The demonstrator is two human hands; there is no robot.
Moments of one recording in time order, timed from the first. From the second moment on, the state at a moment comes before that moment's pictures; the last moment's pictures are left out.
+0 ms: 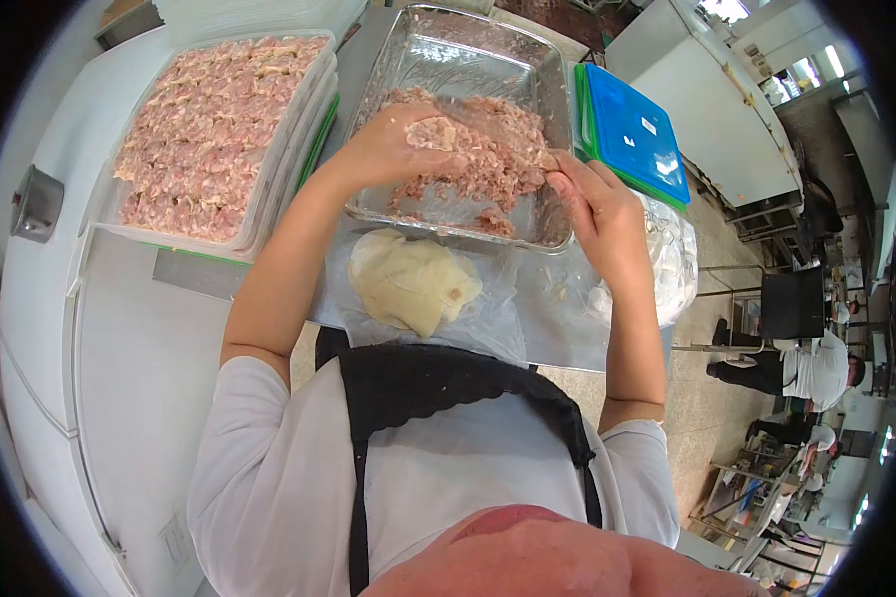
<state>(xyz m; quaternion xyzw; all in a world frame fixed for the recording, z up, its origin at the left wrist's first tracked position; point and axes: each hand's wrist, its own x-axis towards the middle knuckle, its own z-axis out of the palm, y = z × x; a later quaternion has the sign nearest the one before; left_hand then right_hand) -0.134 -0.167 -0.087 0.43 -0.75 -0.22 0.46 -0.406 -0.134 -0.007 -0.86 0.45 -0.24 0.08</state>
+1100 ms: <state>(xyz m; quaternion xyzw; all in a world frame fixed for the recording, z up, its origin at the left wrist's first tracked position) -0.136 -0.160 -0.080 0.44 -0.73 -0.33 0.40 -0.411 -0.145 -0.010 -0.90 0.40 -0.16 0.01</state>
